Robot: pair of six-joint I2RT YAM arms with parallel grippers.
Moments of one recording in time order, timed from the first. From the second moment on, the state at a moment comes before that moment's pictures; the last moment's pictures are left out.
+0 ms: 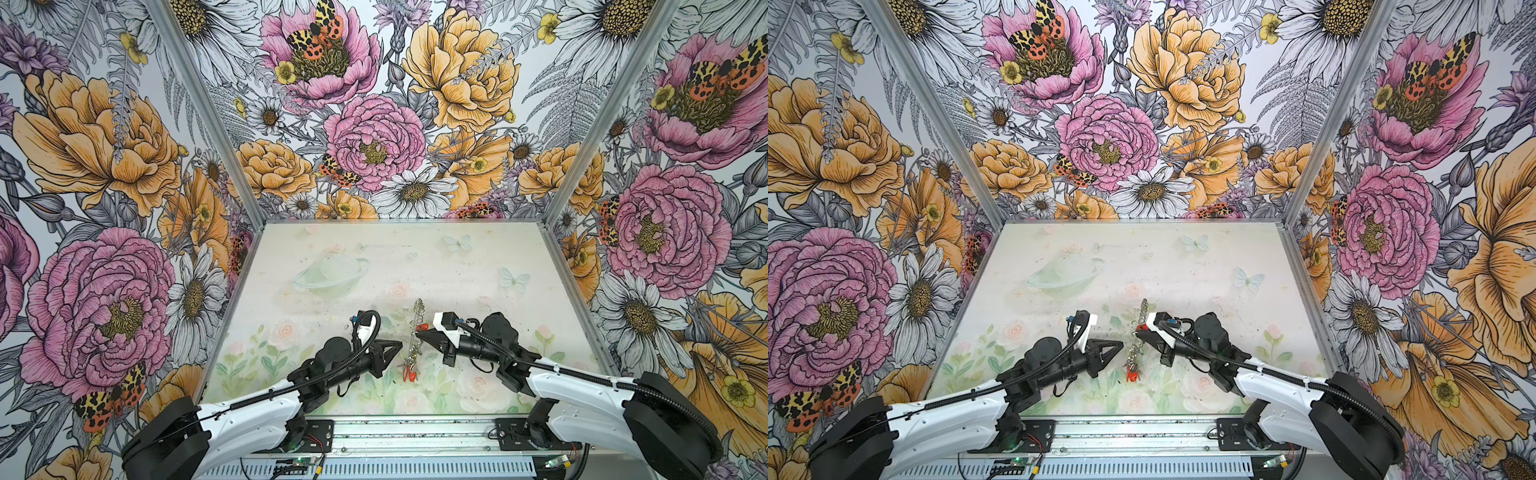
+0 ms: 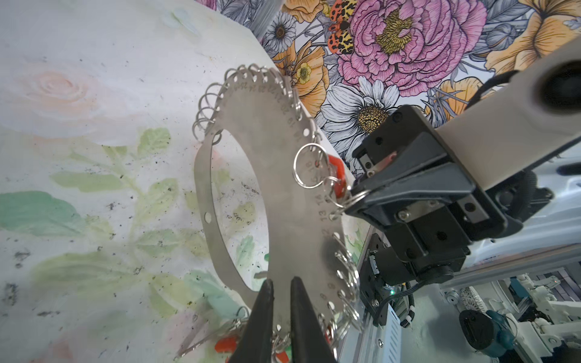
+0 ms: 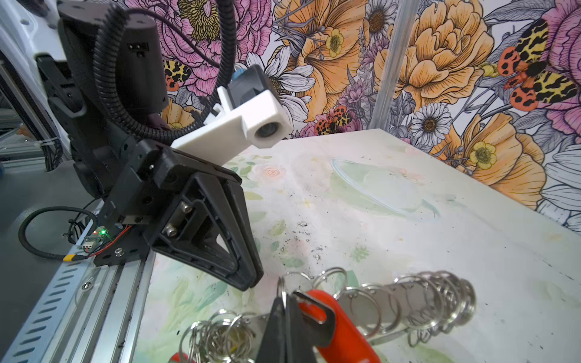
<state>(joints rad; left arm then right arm) -0.90 0.93 0.17 0.56 0.17 -0.64 0.74 1.12 0.31 0.65 -0.53 -0.09</state>
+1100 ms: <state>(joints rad) -0.91 1.00 0.15 0.87 0.33 -0.29 0.75 1.15 0.28 0.86 -0.71 0.00</state>
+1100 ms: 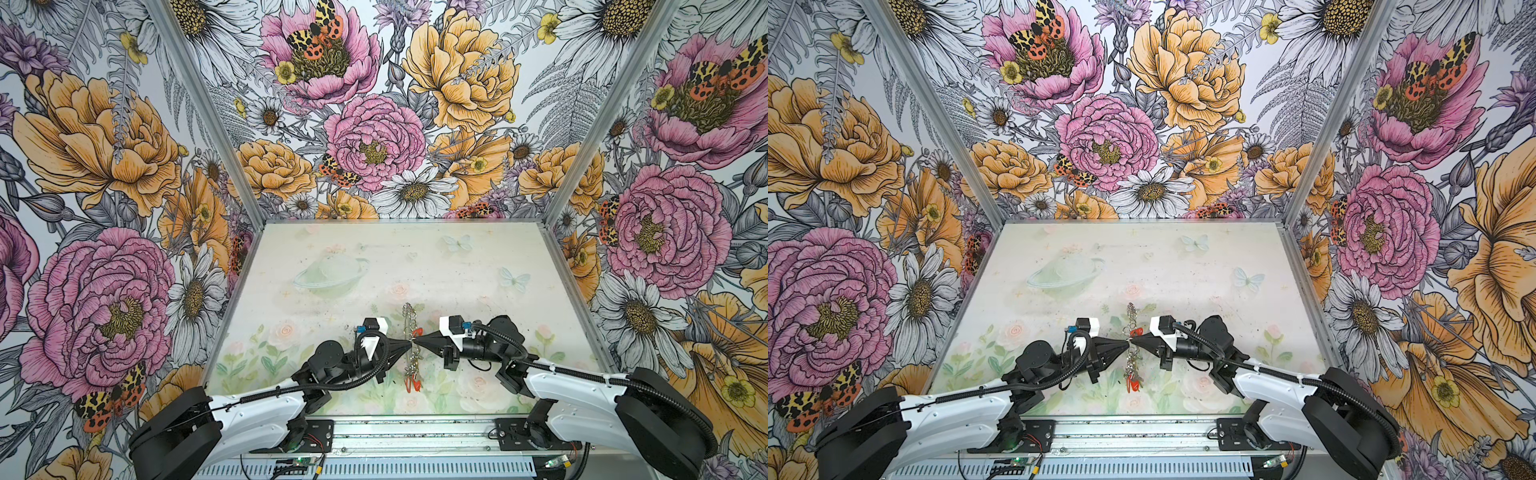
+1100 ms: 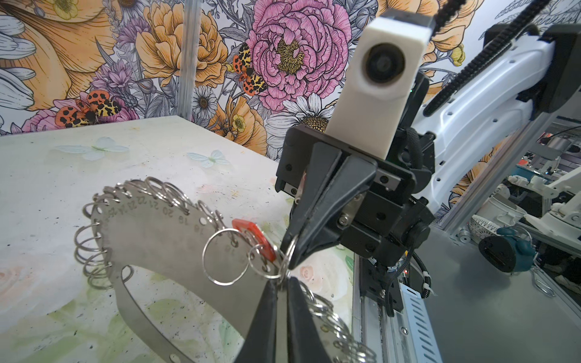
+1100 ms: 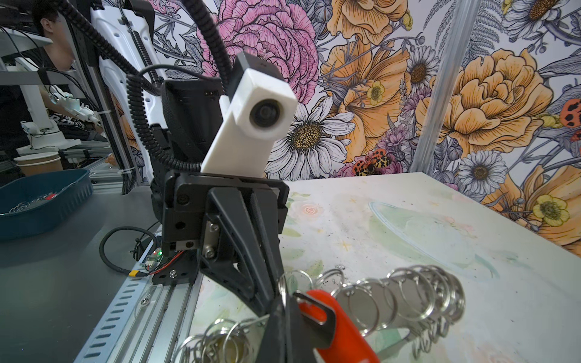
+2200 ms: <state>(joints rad) -0.90 0.94 0.22 0.61 0.39 -0.13 0.75 1.06 0.39 0.41 -0.73 -0.16</state>
